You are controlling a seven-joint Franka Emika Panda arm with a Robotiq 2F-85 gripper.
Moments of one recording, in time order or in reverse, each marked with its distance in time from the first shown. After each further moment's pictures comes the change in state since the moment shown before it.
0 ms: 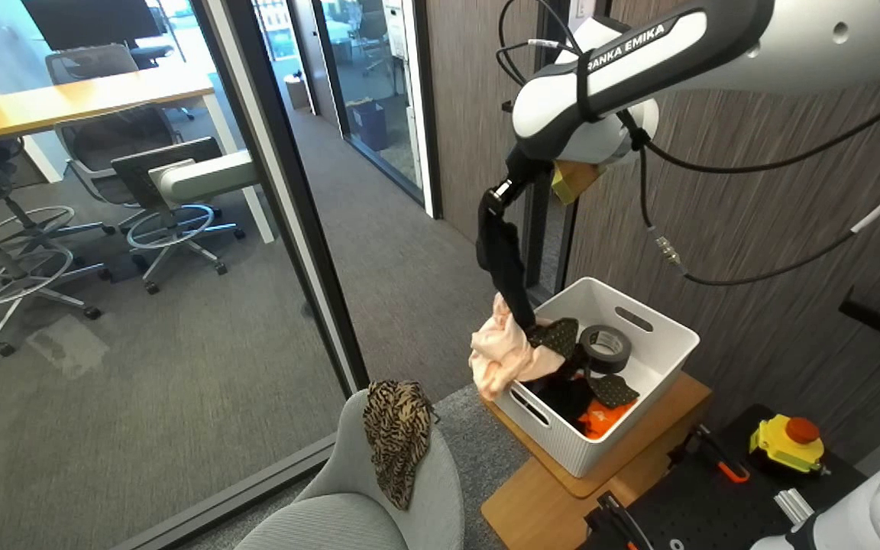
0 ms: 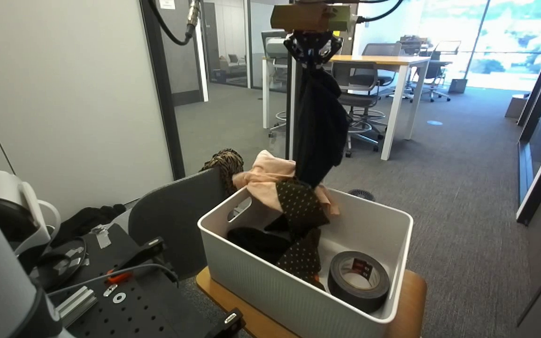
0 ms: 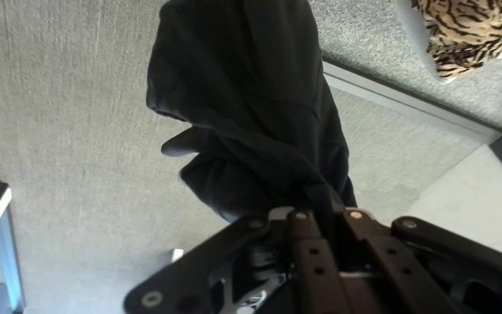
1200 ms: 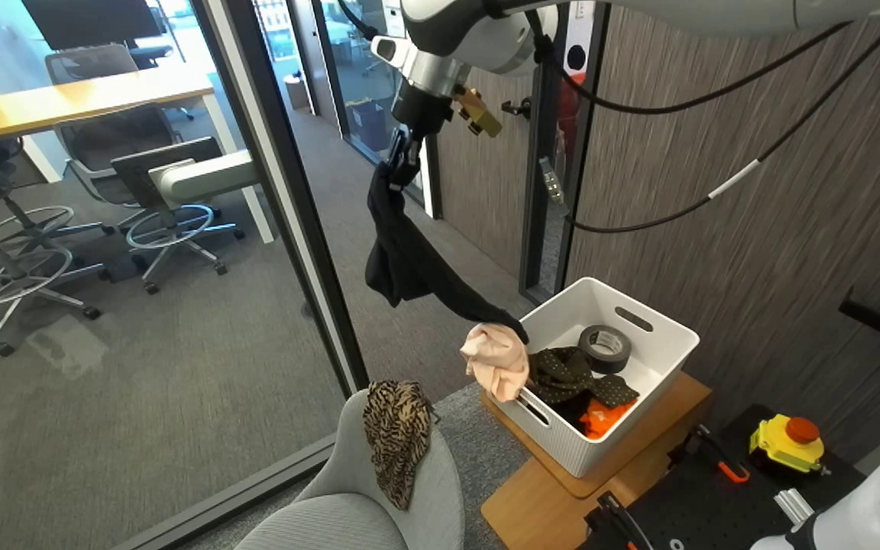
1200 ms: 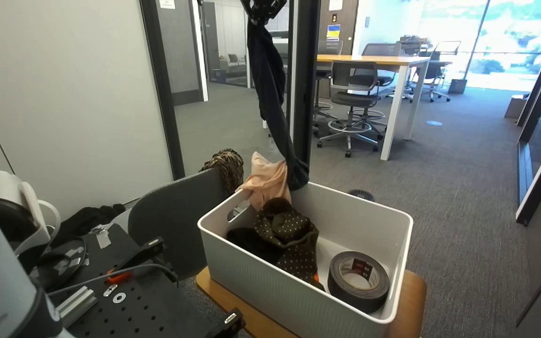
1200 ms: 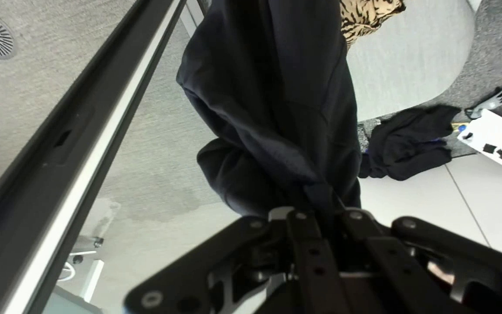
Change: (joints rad) arm 0.160 0.207 0.063 0.558 -0.006 -0.508 -0.494
